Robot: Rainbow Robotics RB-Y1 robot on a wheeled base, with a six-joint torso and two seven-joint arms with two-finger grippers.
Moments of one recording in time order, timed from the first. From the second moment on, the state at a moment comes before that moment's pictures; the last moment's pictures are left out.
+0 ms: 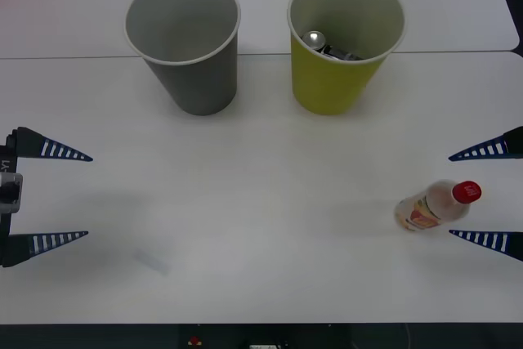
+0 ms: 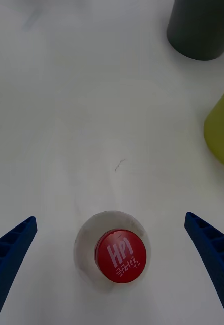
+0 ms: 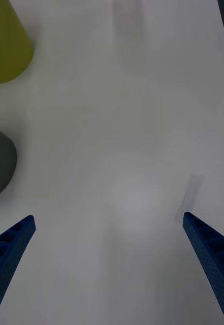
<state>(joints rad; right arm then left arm) 0.26 -1.13 -0.26 -2.01 1.31 -1.13 -0.09 0.26 1.13 0.26 -2.01 -1.31 -1.13 -0.09</state>
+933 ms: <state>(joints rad) 0.27 -1.13 -0.27 -1.86 1.17 -1.16 0.02 0.26 1.13 0.26 -2.01 -1.31 -1.13 -0.09</state>
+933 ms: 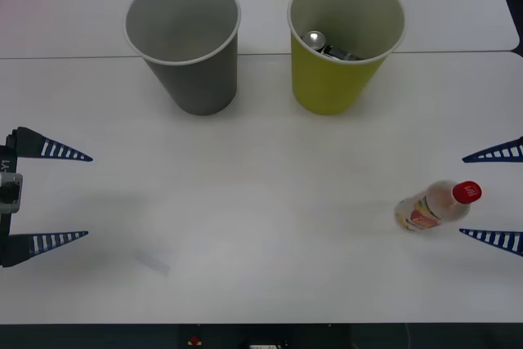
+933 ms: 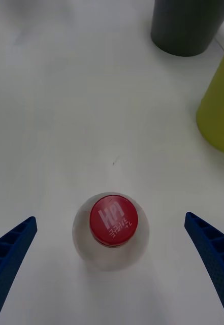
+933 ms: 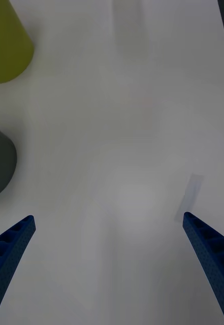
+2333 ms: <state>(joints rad) 0.01 -0.90 -0.06 -1.13 0.93 -1.40 0.54 0.26 1.13 0.26 -2.01 -1.31 -1.13 -0.09</state>
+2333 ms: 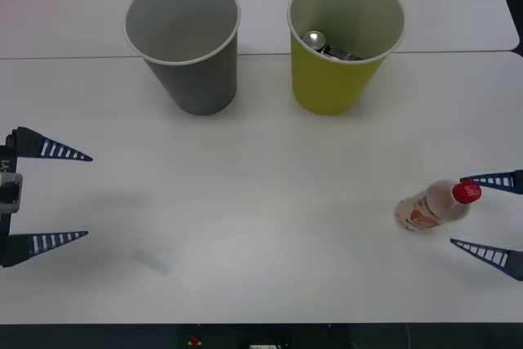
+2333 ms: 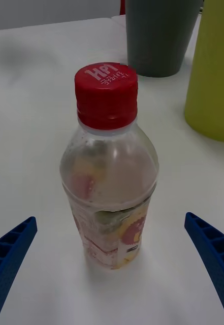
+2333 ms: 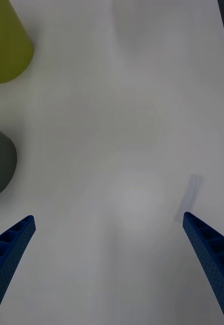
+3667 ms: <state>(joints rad) 0.00 -0.70 -0.06 -1.12 0.97 -1.31 0.59 0.26 1.13 0.26 -2.01 -1.31 -1.13 -0.09</state>
